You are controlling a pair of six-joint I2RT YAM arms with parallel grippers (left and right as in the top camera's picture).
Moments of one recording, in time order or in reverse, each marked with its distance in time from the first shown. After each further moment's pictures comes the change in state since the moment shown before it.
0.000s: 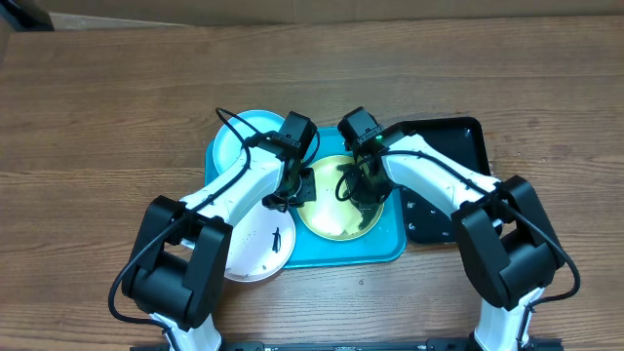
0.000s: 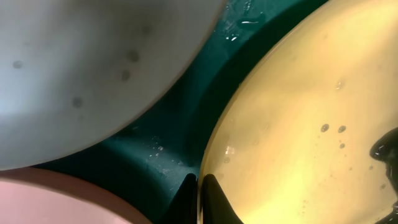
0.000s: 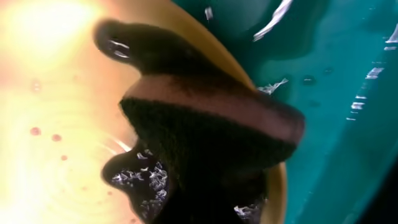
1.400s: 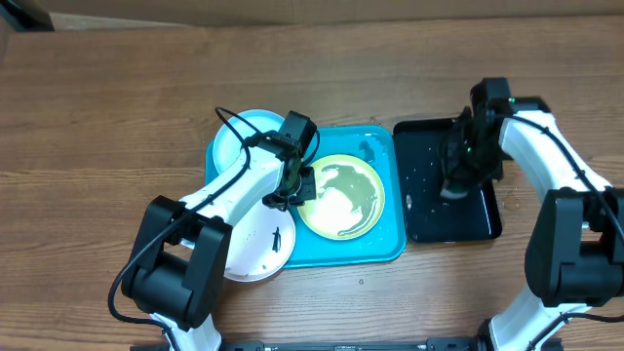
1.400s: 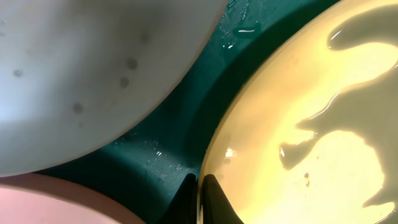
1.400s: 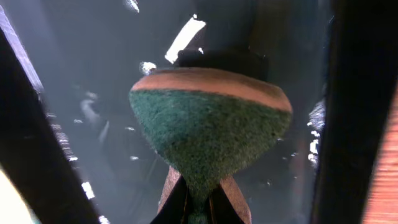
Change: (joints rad) left arm 0.002 0.000 0.000 0.013 -0.003 0.000; right arm -0.534 -0.112 -0.024 -0.193 -0.071 -0.168
